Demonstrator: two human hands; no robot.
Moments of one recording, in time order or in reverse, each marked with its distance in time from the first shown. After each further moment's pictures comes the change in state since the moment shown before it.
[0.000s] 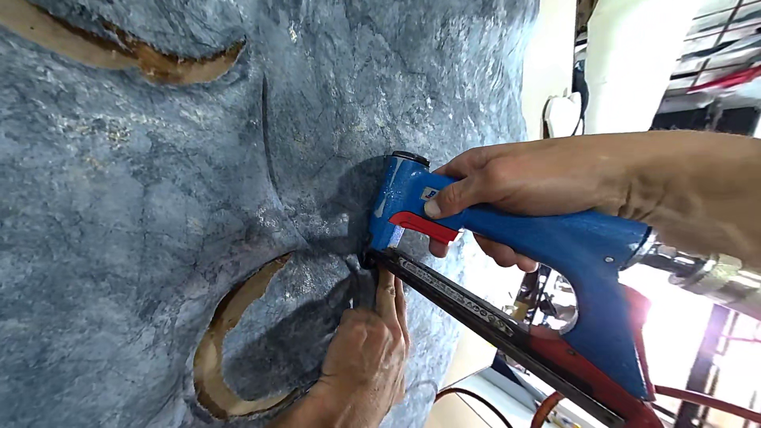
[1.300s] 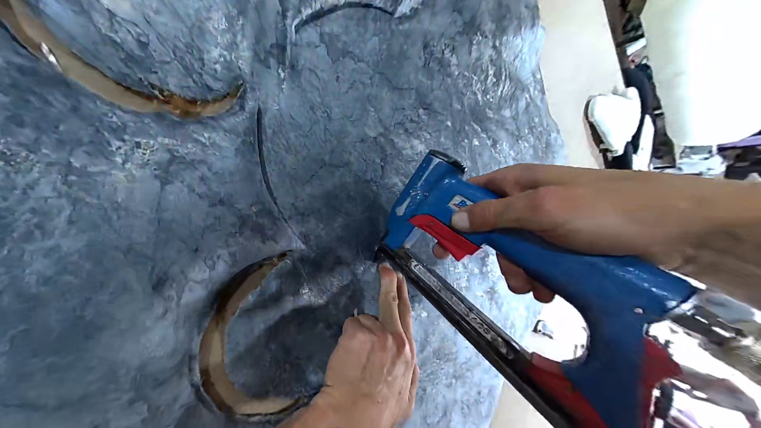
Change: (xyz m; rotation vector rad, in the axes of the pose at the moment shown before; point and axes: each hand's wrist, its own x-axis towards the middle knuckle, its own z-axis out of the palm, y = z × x) left_hand 0.002 0.012 0.006 0.135 0.004 -0.083; right_hand -0.014 0.063 0.013 0.167 0.200 -0.199
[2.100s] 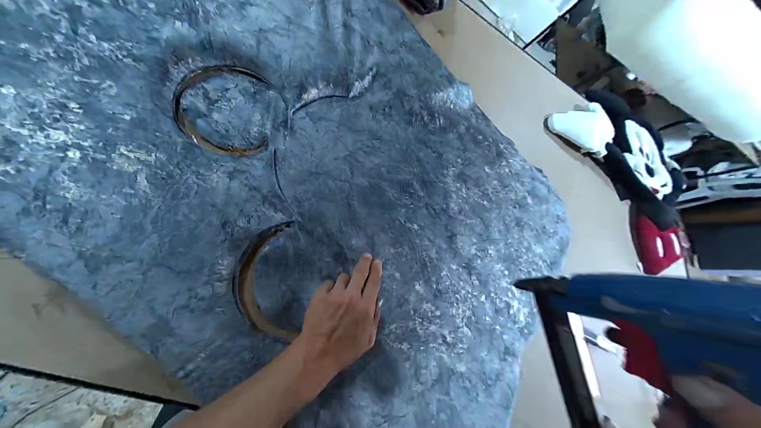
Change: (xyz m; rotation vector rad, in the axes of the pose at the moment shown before) left_hand -0.034 -0.001 0.028 0.032 0.395 0.036; right_hand -0.150 0.293 0.076 -0.021 0.738 -0.636
